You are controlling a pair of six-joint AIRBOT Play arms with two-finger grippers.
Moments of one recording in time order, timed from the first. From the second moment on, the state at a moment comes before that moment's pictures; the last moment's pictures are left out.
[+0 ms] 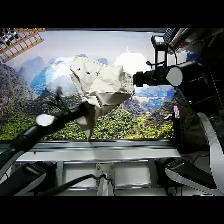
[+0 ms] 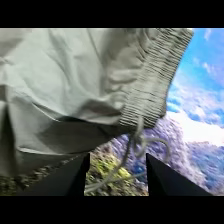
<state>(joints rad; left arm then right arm) -0.45 -0.94 0.53 0.16 -0.38 -1.22 0.35 -1.19 1.30 -1.53 1.11 1.78</state>
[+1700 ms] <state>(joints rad) -0.16 -0.66 0.61 0.24 -0.49 -1.10 0.09 -1.65 1.05 -0.39 0.73 1.15</state>
